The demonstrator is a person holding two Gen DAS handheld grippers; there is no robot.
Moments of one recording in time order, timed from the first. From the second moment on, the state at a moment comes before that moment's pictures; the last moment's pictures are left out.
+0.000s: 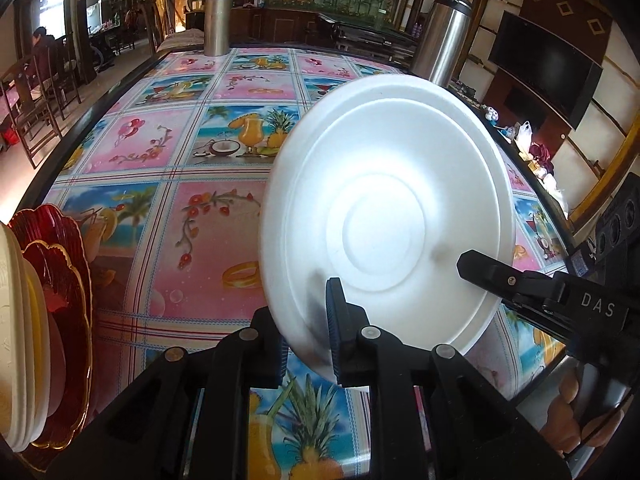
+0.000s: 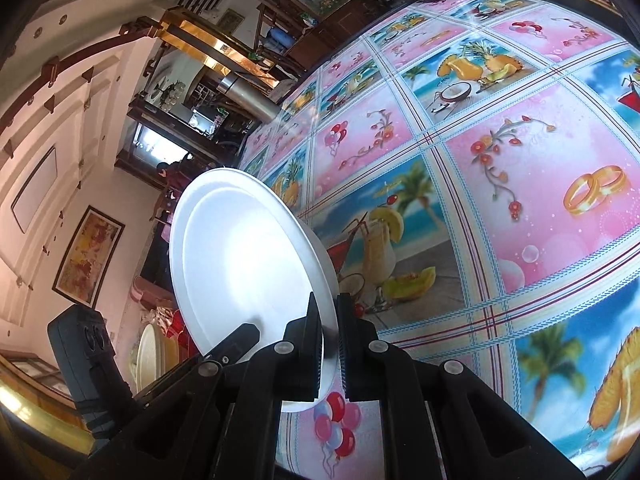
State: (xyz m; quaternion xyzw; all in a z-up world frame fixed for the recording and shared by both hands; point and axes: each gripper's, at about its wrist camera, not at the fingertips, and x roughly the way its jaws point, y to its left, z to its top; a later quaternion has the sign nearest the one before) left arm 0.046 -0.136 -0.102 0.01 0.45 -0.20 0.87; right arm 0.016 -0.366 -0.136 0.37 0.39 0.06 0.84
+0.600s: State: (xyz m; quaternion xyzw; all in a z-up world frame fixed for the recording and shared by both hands) left arm 0.028 -0.071 -0.068 -0.02 0.41 -0.17 0.90; right arm 0.027 -0.314 -0.096 0.33 0.38 0.11 0.86
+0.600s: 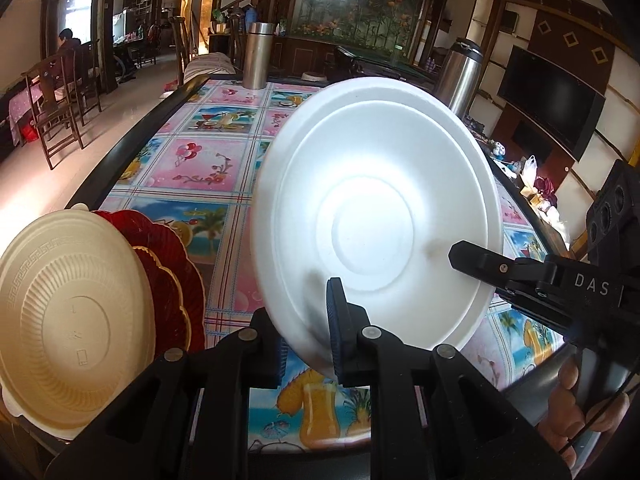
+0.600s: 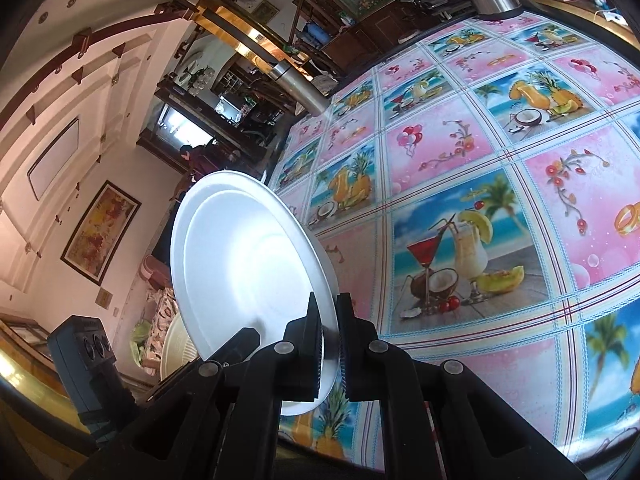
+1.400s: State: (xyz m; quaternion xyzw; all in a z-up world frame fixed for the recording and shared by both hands) left arm 0.008 0.071 -0.040 -0.05 0.43 -0.07 0.90; right arm 0.075 -0.142 -0.056 0.27 0.44 0.28 0.81
